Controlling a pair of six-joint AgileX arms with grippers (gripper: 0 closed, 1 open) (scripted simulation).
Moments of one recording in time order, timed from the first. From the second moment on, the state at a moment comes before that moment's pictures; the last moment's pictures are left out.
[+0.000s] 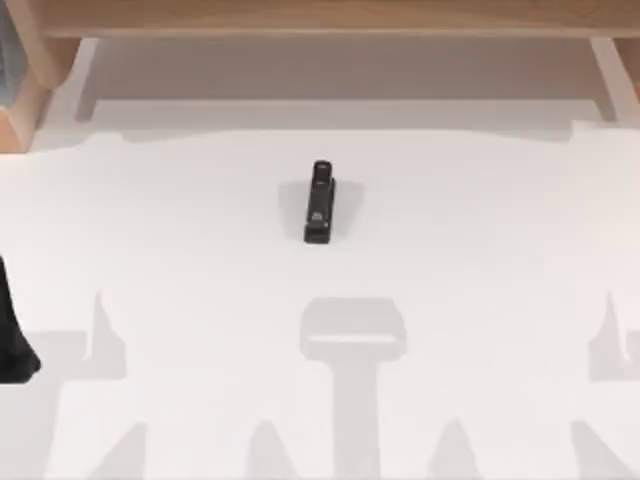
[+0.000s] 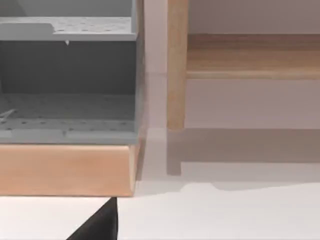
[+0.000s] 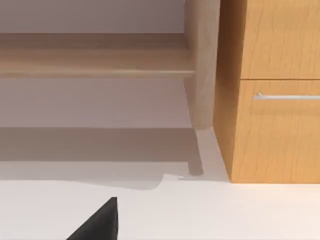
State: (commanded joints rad) left arm 0.00 0.00 0.00 0.00 0.00 0.00; right arm 0.00 0.00 0.00 0.00 0.00 0.00
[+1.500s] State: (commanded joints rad) left arm 0.00 0.00 0.00 0.00 0.00 0.00; right arm 0.49 2.06 1.86 -1.23 0.17 0.62
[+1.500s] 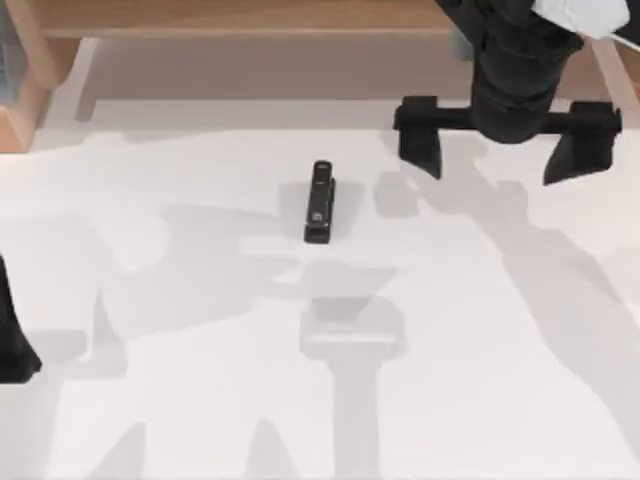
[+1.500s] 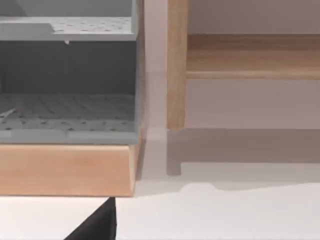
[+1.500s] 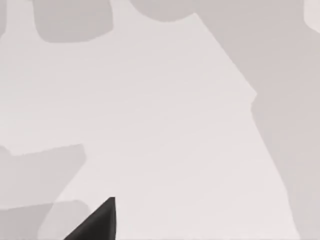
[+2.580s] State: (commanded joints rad) left arm 0.00 0.00 0.00 0.00 0.00 0.00; right arm 0.67 2.80 2.83 -1.38 0.22 0.75
